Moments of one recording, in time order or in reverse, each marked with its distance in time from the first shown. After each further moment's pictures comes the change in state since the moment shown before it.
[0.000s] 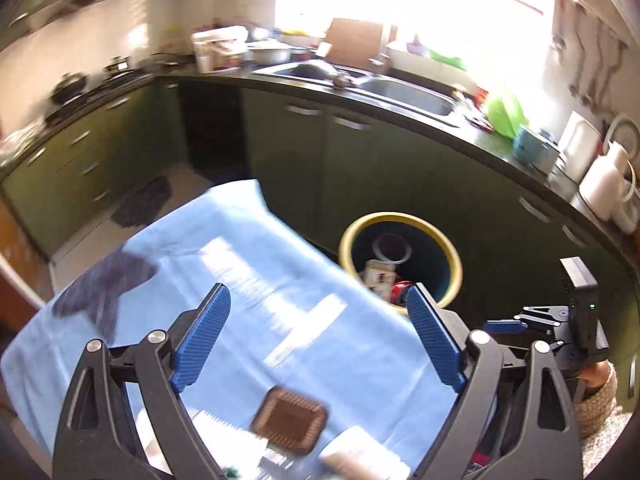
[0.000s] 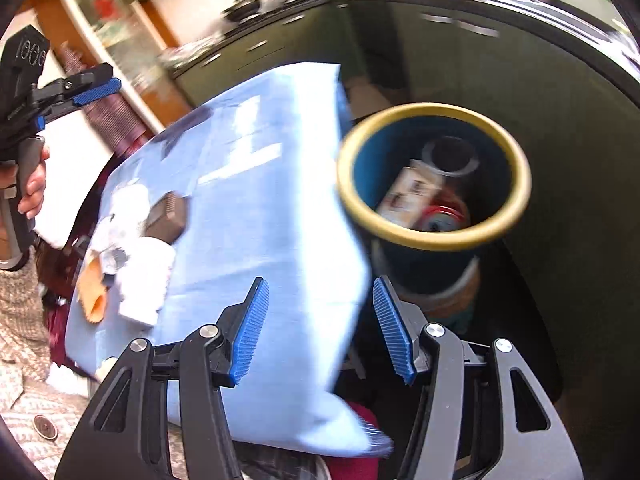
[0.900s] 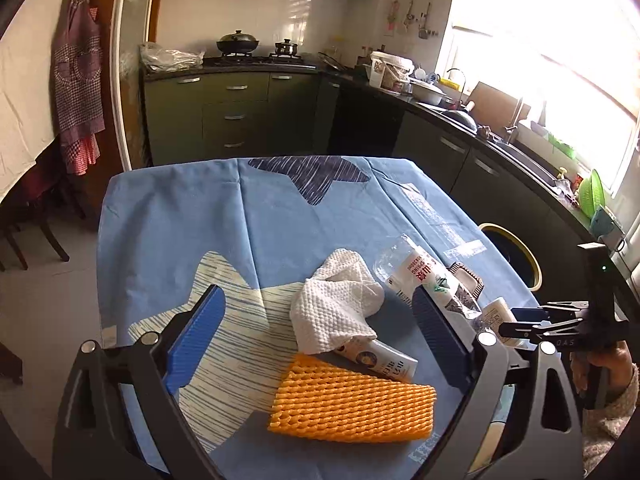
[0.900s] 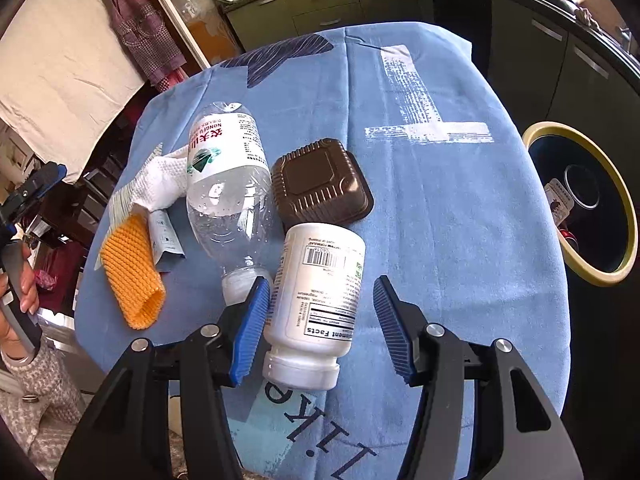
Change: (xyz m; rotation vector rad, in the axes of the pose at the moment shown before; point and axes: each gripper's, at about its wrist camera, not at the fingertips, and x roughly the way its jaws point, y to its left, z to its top) left arm -0.147 0.144 -0.205 -0.388 -0.133 0.284; right arm 0.090 0.175 0.005 -0.155 0.158 0.010
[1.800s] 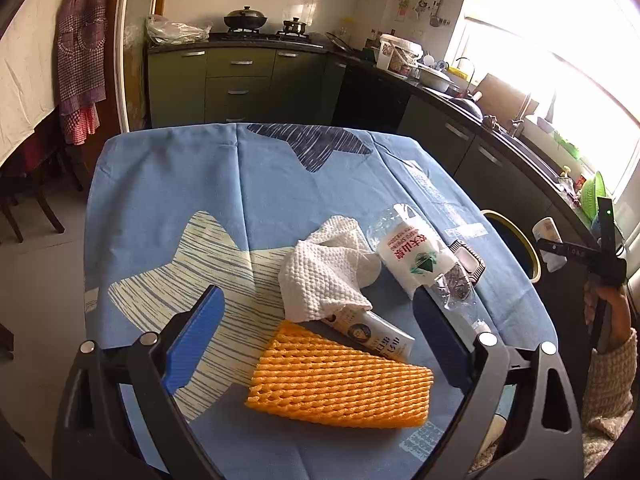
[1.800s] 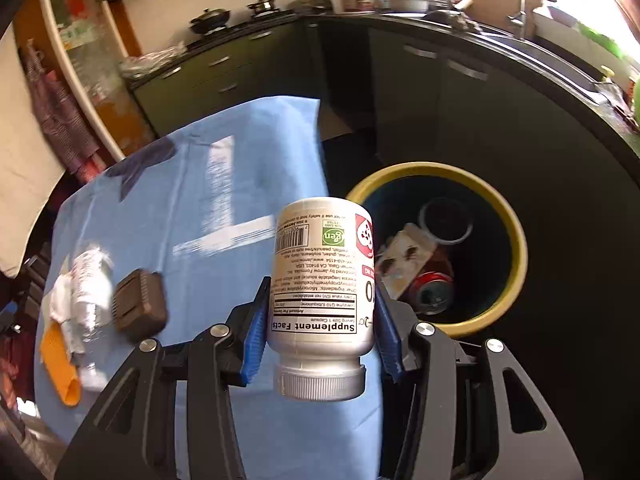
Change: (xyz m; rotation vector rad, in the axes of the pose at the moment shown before) left arm 0.019 -0.009 -0.019 -0.046 0.078 -0.012; right arm -0.060 -0.155 0.042 0.225 -0.214 -0.271
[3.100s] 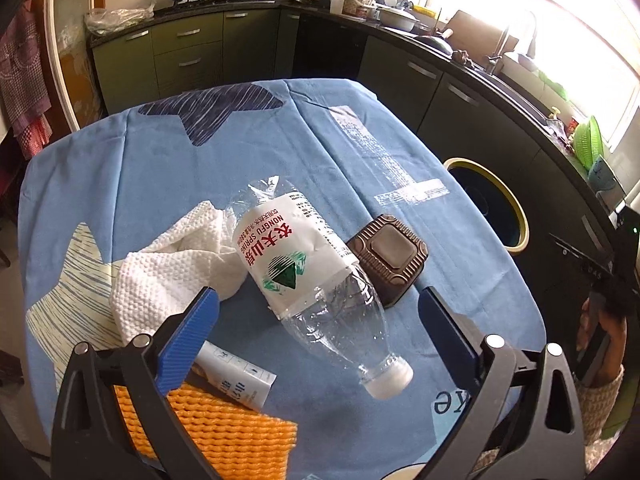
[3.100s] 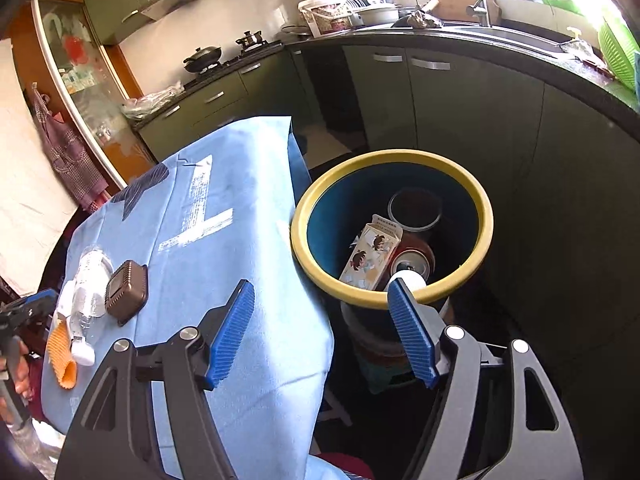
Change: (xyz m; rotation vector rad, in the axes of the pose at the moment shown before) left arm 0.085 -0.121 0.019 0.096 0.198 -0.038; right arm -0.017 -0.064 -0.053 0.080 -0.110 0.108
